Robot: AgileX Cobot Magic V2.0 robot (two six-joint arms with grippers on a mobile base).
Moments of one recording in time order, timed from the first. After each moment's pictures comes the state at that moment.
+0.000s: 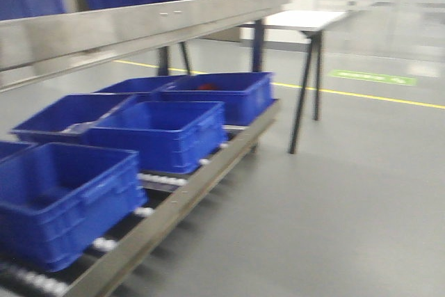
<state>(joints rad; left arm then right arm) -0.09 -0.01 0.03 0.00 0.05 -0.08 0.07 0.05 -0.64 0.01 0.78 -0.01</state>
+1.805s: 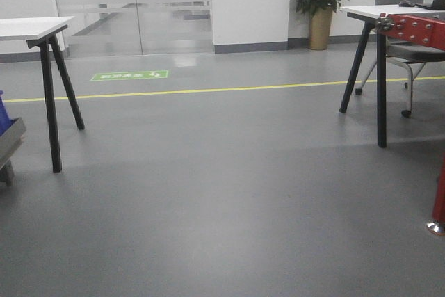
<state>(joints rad) -0.09 -0.01 0.03 0.00 0.05 -0.08 0.07 0.05 -0.64 0.01 0.78 -0.01</state>
